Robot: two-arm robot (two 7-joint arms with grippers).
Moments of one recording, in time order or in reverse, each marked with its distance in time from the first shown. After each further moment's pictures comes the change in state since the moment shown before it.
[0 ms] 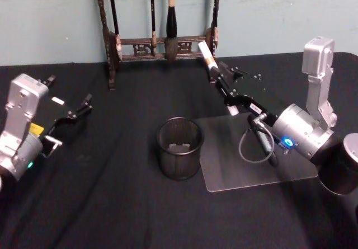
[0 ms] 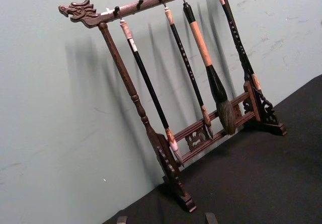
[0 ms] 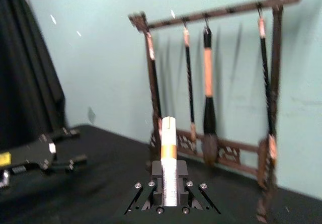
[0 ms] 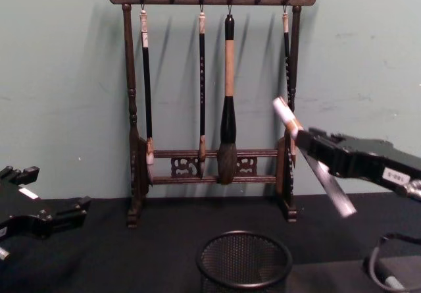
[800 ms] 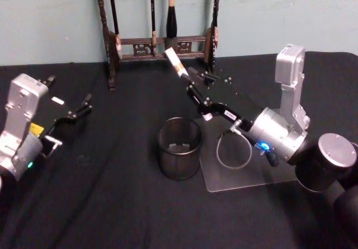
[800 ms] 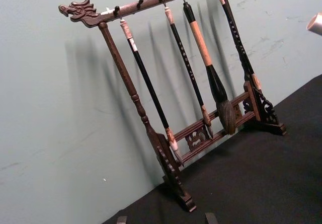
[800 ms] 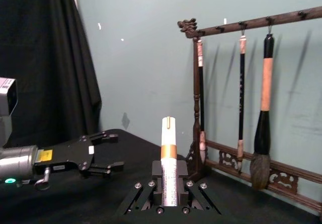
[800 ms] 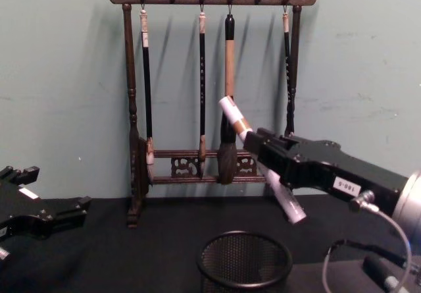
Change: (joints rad) left arm 0.000 0.000 0.000 0.000 0.000 0.000 0.000; right arm 0.082 -0.019 -0.120 0.117 0.027 -0.134 0.101
